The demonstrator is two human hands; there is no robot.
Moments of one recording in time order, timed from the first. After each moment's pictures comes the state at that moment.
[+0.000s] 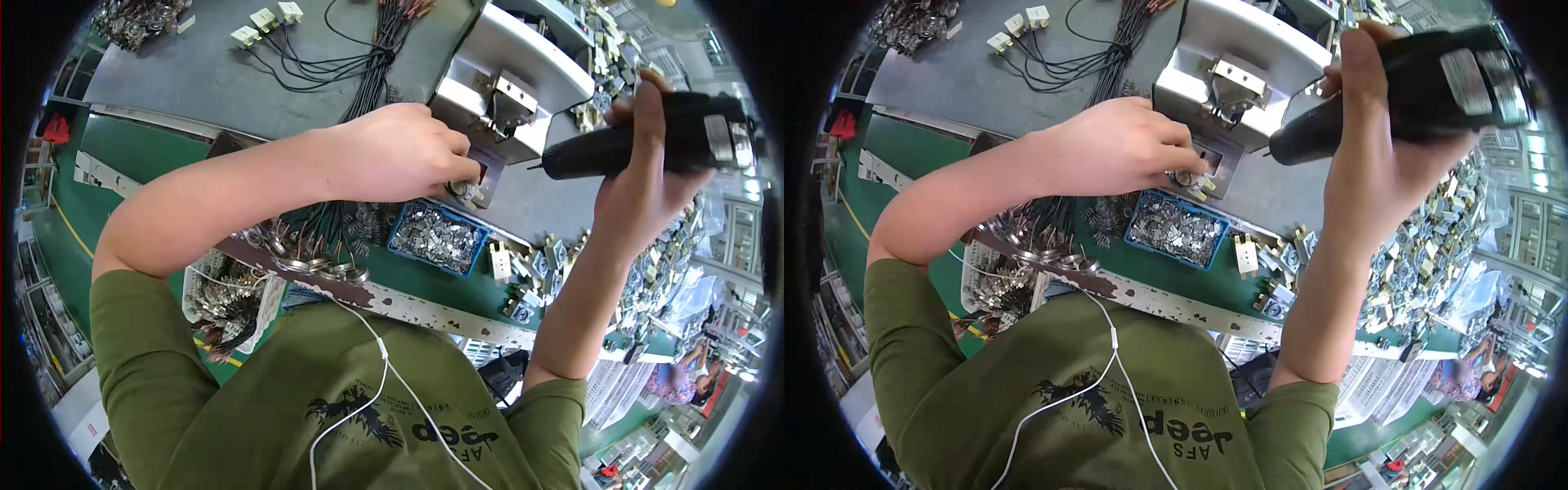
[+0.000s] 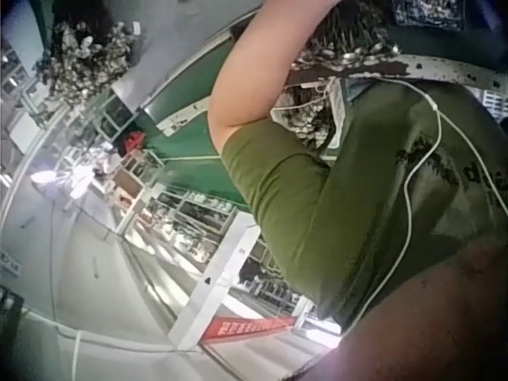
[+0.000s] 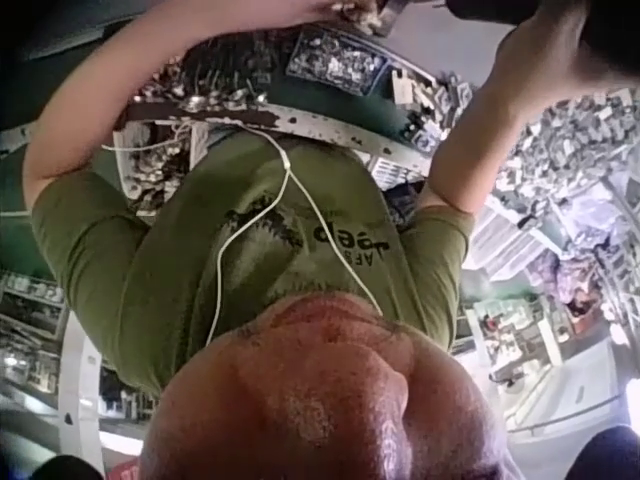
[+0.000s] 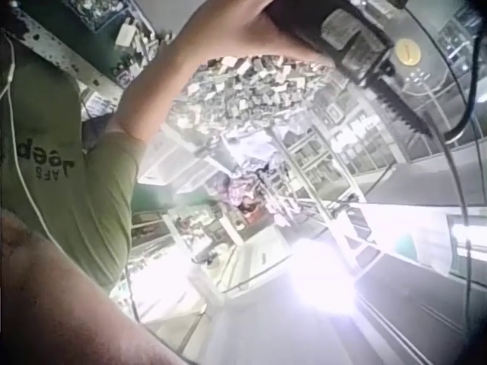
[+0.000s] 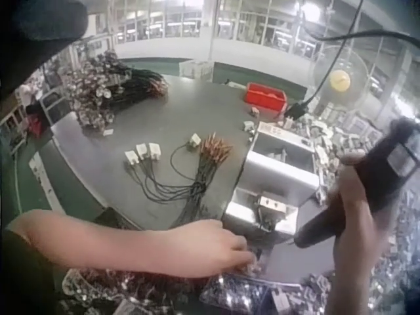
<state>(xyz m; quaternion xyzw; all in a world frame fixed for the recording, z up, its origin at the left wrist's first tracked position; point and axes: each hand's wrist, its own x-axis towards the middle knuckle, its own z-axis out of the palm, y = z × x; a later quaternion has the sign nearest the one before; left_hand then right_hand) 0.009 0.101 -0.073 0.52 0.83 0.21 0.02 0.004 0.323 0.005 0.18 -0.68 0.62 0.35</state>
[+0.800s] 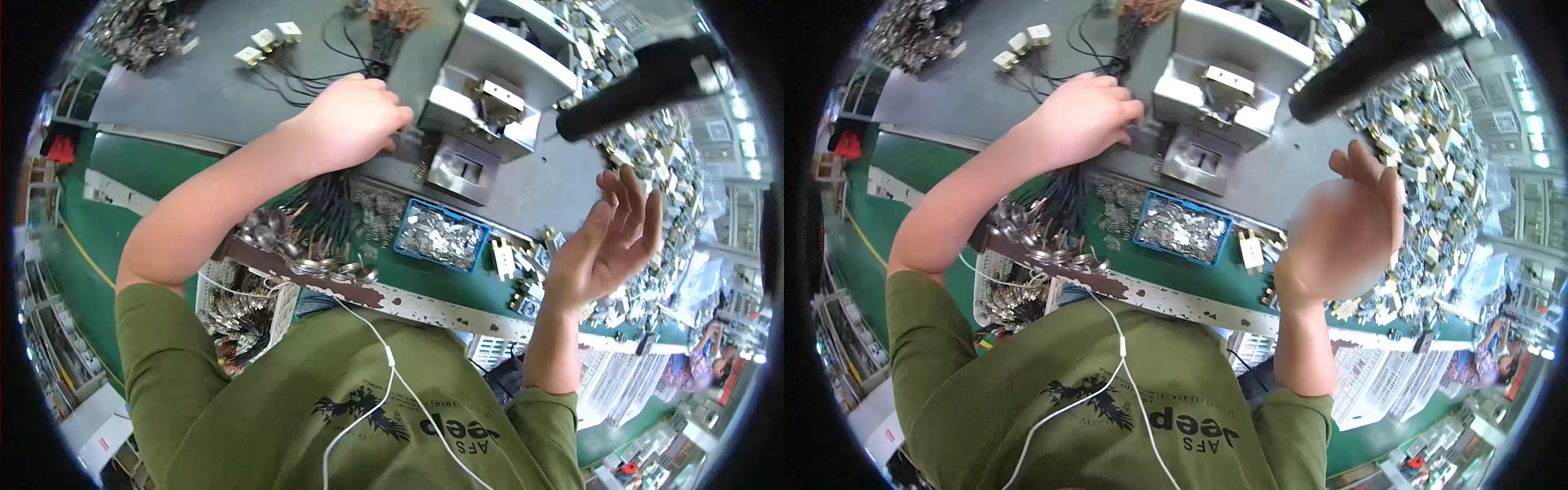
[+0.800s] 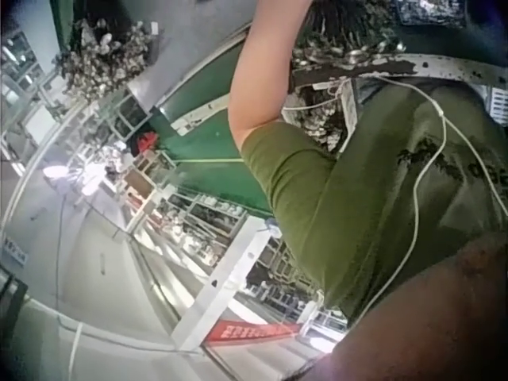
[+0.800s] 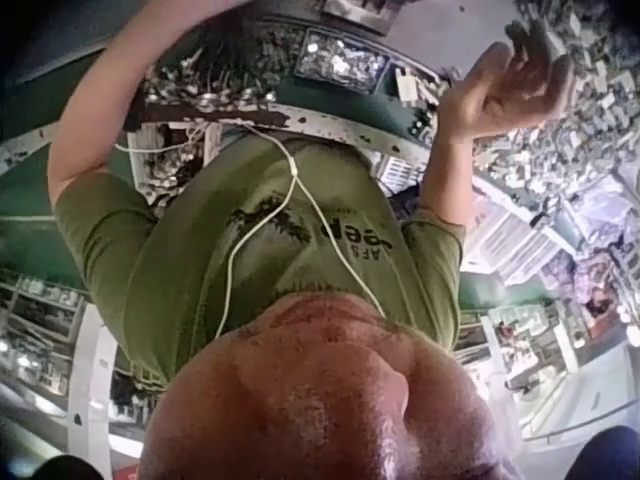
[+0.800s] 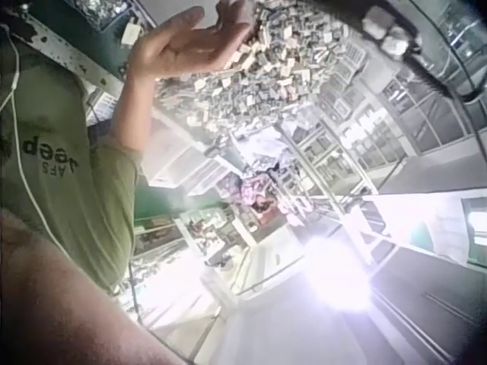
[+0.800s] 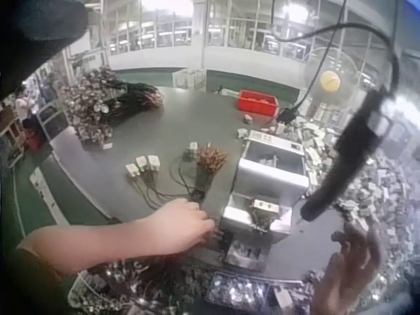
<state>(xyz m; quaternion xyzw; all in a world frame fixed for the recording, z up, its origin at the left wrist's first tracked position) -0.015 0.058 -0.079 0.42 0.91 0.03 -0.02 0.078 0.353 -0.054 0.19 -0.75 0.46 0.43</state>
